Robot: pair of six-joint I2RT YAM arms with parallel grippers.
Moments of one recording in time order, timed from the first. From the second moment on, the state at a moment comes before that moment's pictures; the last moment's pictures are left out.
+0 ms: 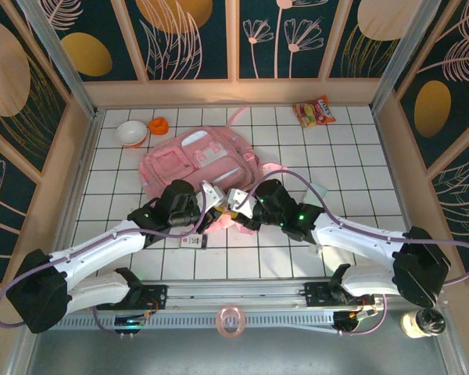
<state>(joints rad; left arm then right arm) -0.76 1.13 0.63 -0.13 0.25 0.12 0.94 1.24 0.72 -0.08 -0.11 -0.41</state>
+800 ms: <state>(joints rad) -0.75 1.01 0.44 0.09 0.34 0.29 0.70 1.21 0.73 -0.17 -0.52 -0.41</state>
